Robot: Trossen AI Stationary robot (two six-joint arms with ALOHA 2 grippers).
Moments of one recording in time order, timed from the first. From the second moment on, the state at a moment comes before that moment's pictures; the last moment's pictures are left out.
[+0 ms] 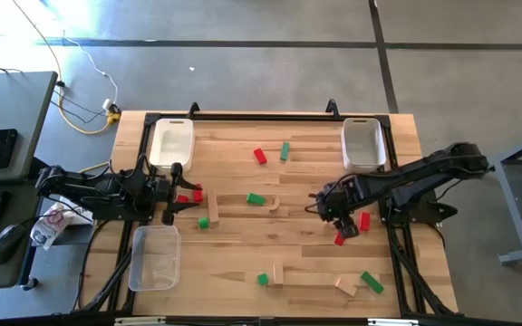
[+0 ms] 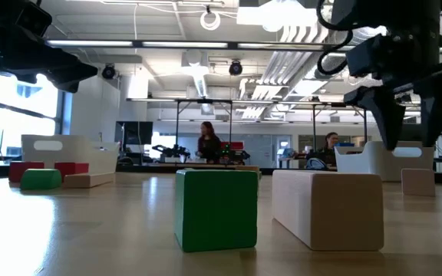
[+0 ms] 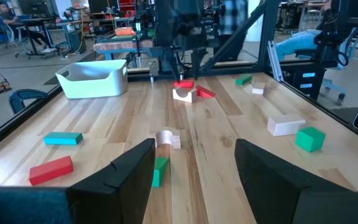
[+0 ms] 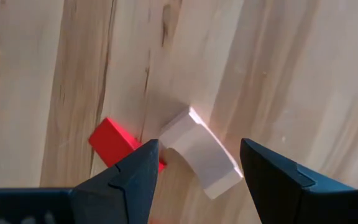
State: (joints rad) left arm -0.01 0.10 0.04 -0.07 -0.06 0.06; right arm 0.21 1.36 0.81 -0.83 -0.06 -0.05
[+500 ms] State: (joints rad) left arm -0.01 0.10 0.04 -0.07 -0.06 0.06; right arm 0.32 1.50 0.81 -0.83 0.05 -0.11
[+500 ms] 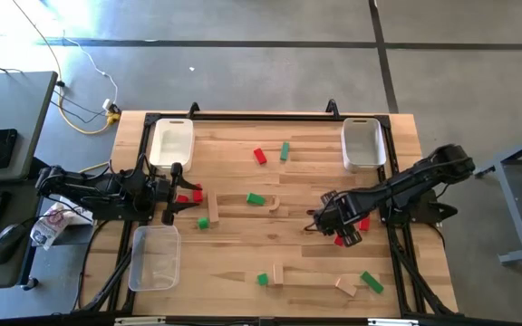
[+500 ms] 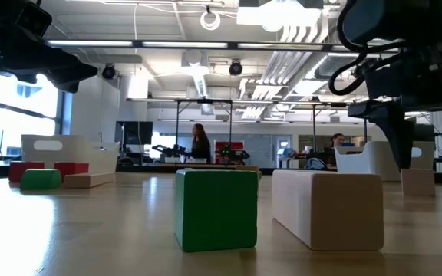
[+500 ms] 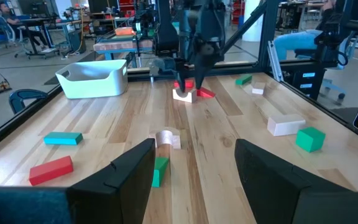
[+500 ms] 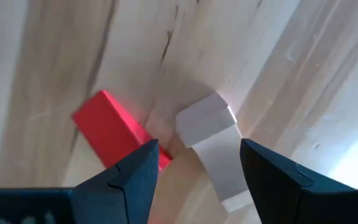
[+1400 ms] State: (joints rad) left arm -0.01 0.10 0.04 -0.07 -0.06 0.06; right arm 0.32 1.51 0.81 -0.74 0.03 -0.22
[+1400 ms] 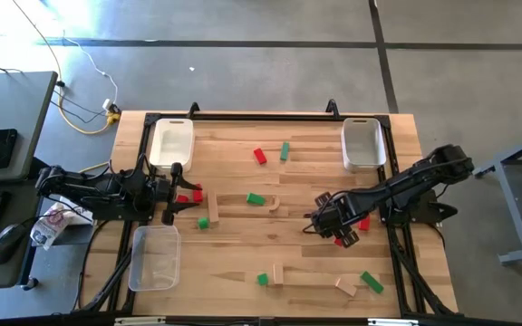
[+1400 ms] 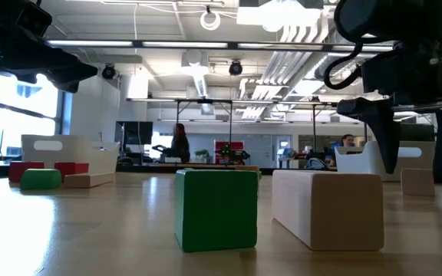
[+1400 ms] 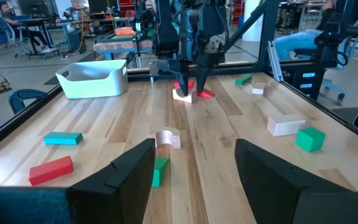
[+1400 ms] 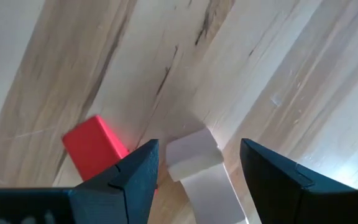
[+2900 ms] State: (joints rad) left arm -0.01 0.10 0.04 -0.07 -0.06 0.06; right arm 0.31 1.61 0.81 -0.71 0.19 0.34
